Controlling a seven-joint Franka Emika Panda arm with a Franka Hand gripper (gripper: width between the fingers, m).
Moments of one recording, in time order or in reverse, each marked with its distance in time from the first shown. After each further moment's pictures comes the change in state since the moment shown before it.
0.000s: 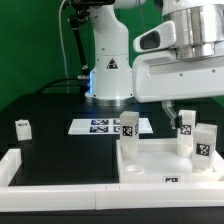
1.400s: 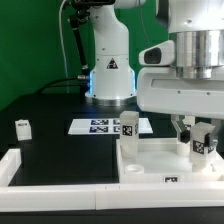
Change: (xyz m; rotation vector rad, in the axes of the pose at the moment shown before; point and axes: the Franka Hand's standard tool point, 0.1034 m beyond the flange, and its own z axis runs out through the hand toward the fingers) arm -0.003 0.010 0.023 -0.107 0.027 0.523
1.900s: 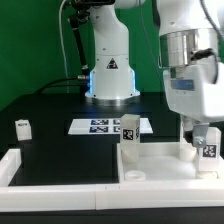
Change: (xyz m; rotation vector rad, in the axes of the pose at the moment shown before) arm 0.002 0.006 0.002 0.138 -0.011 0.665
